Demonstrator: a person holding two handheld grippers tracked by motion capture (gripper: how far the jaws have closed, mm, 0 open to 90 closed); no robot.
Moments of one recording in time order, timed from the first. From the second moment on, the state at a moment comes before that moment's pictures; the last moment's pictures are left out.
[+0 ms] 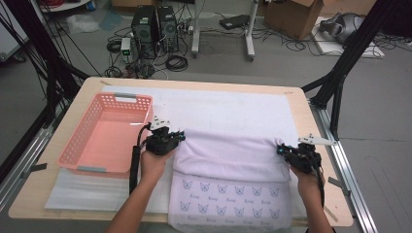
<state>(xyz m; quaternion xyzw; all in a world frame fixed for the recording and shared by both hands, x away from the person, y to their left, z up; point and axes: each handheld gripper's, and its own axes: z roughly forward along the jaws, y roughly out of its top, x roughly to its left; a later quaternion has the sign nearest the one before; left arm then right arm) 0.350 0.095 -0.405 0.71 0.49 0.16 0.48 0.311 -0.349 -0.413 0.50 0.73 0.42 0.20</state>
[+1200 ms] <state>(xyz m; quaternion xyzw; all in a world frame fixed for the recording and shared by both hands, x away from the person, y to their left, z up) 0.406 0.094 -0.423 0.70 0.51 0.16 0.46 0.397 -0.343 -0.419 0.53 0.73 0.38 0.20</state>
